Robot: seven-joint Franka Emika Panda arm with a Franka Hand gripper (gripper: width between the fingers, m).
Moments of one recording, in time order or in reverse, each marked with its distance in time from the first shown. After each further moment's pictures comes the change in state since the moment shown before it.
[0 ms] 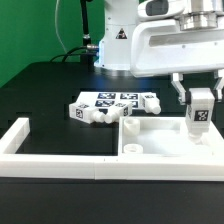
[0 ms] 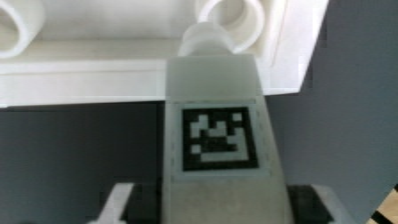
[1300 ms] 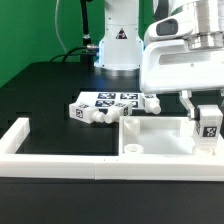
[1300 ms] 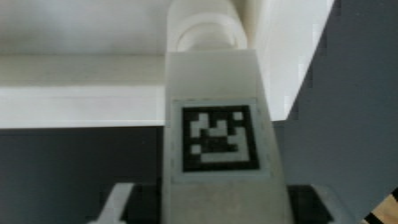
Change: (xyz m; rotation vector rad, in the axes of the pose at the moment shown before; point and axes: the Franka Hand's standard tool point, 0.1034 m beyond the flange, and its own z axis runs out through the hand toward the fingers) arm -0.011 -0.008 0.025 -0.005 0.107 -0.027
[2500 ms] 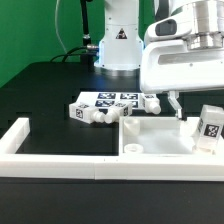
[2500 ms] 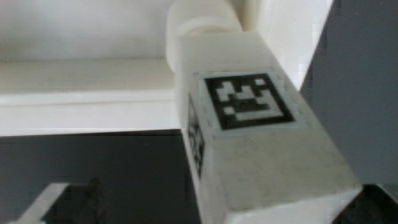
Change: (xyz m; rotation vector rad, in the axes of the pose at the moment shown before) arm -0.003 0.000 -0.001 -0.007 -0.003 0.025
